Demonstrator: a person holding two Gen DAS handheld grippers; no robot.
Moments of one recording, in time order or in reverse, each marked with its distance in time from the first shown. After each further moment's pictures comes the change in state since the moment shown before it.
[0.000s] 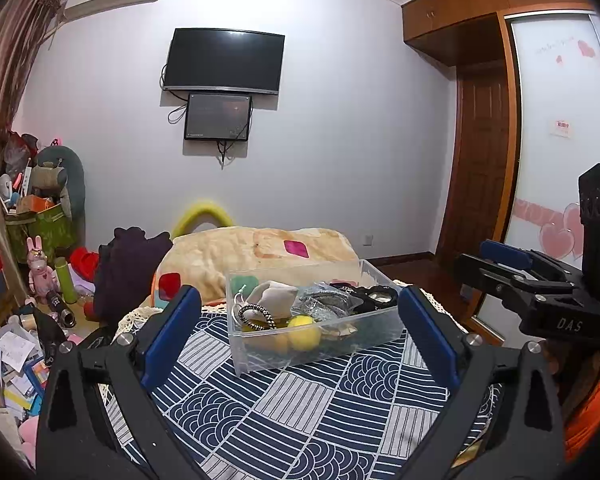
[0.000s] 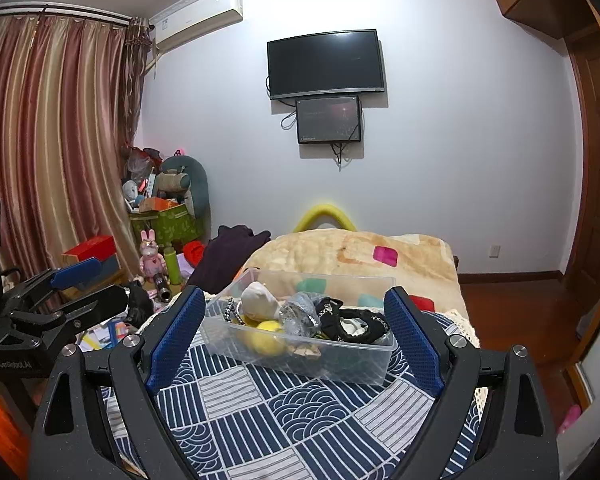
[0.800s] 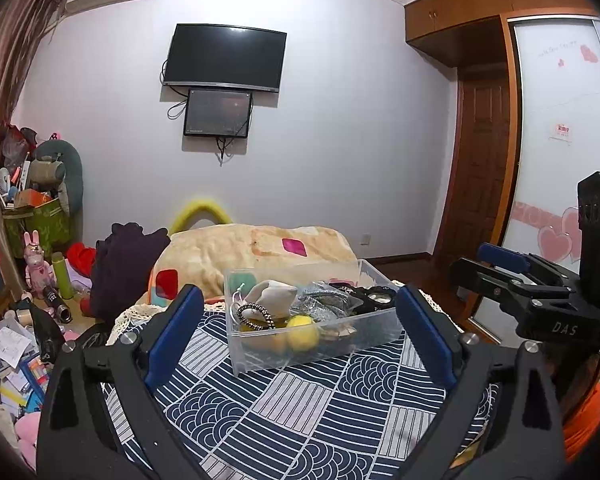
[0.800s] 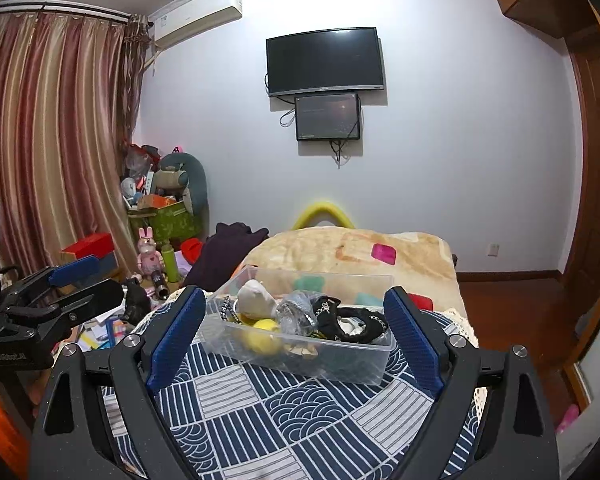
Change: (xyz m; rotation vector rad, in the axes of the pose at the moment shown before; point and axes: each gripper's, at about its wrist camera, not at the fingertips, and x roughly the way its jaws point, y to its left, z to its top) left arm 0.003 0.003 0.001 -0.014 0.008 -0.010; right arm 0.002 0.001 -0.002 -0.006 0.001 -0.010
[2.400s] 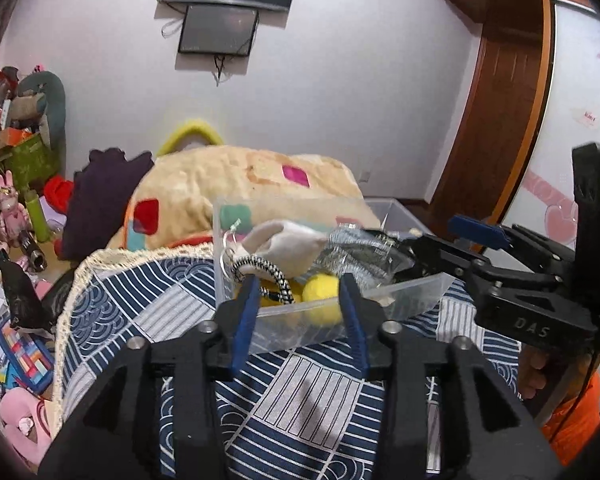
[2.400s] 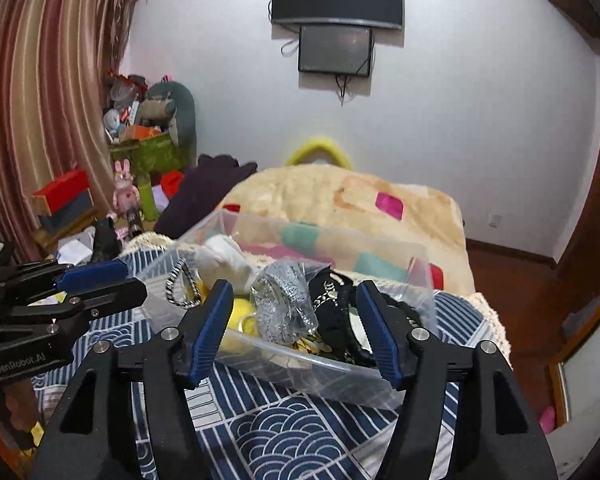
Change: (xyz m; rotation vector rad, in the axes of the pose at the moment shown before) left arm 0.116 0.037 -0.022 -0.084 0.293 -0.039; right arm 0.098 0.002 0.001 -0.078 0.242 -0.035
